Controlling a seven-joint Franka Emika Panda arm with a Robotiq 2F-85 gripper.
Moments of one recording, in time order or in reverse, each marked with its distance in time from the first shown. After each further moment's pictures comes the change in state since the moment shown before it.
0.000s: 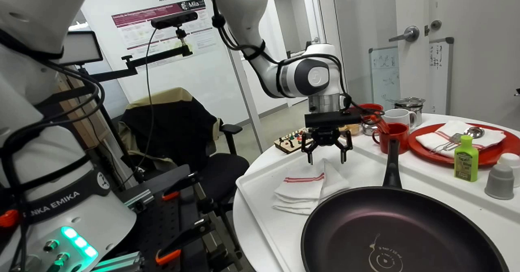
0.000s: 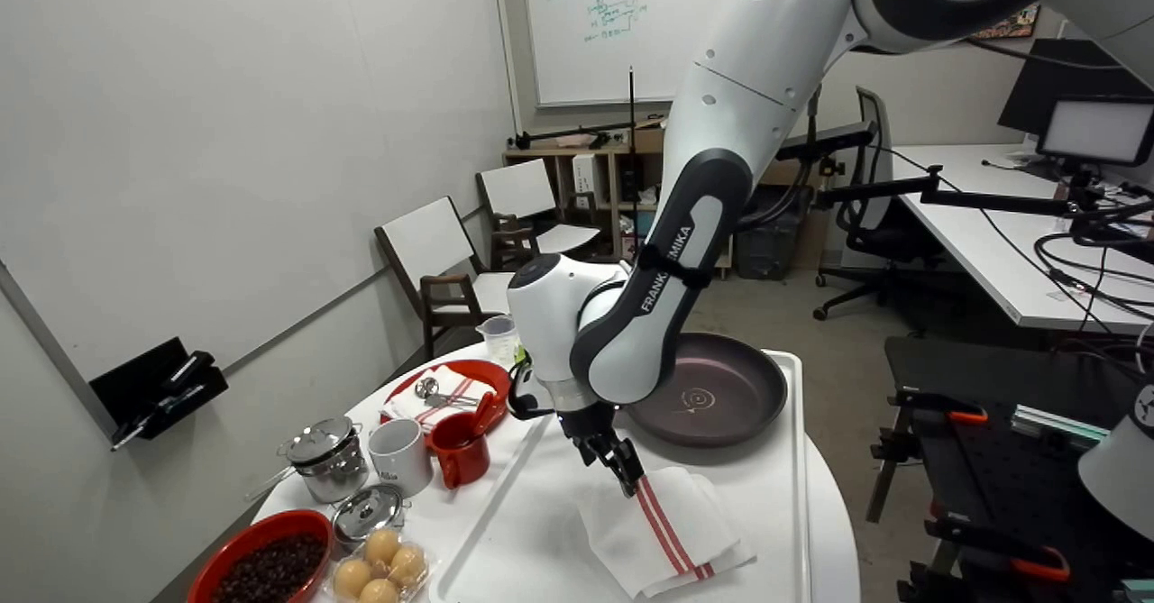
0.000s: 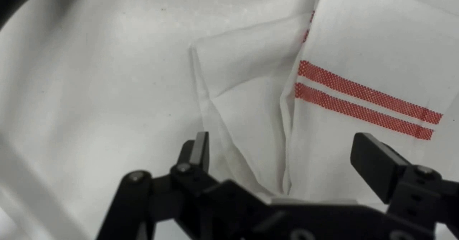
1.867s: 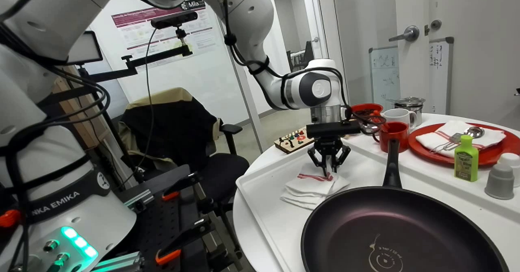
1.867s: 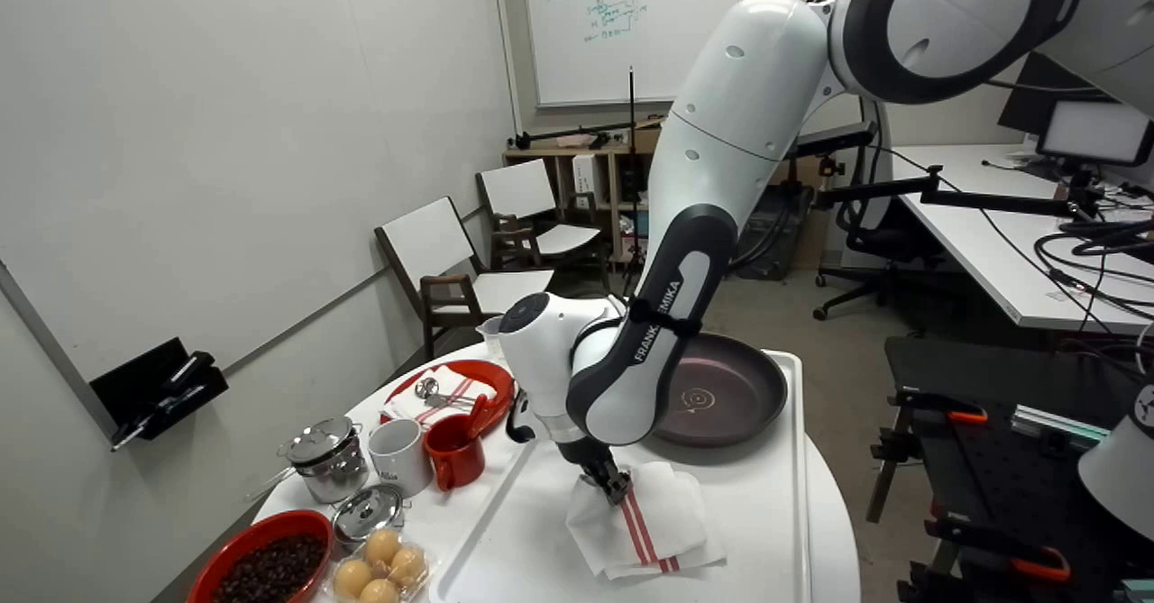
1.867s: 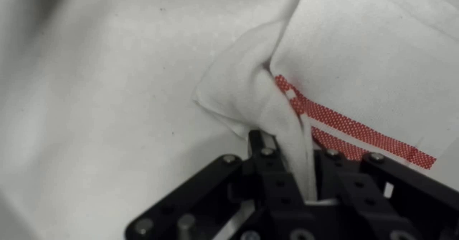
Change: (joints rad) arm 0.084 0.105 -0.069 0.099 -0.022 -0.015 0.087
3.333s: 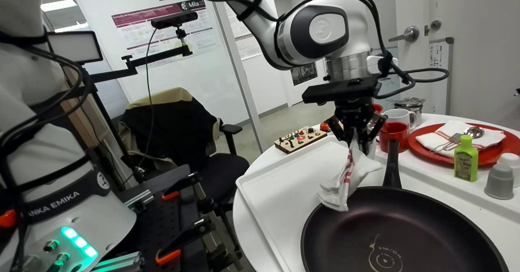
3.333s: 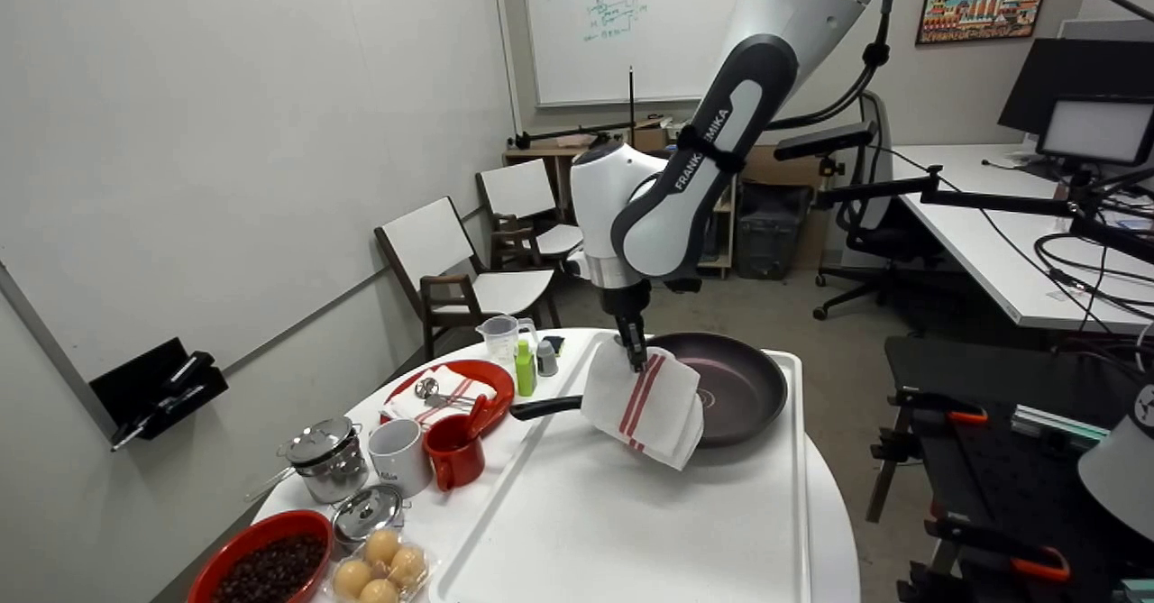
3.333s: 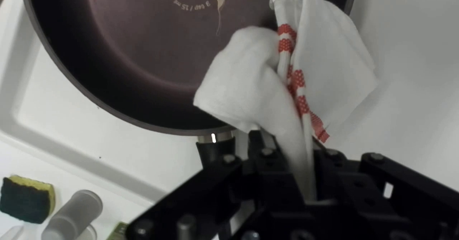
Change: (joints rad) arm -0.194 -0.390 -0.061 -0.307 0.091 0.081 0.238
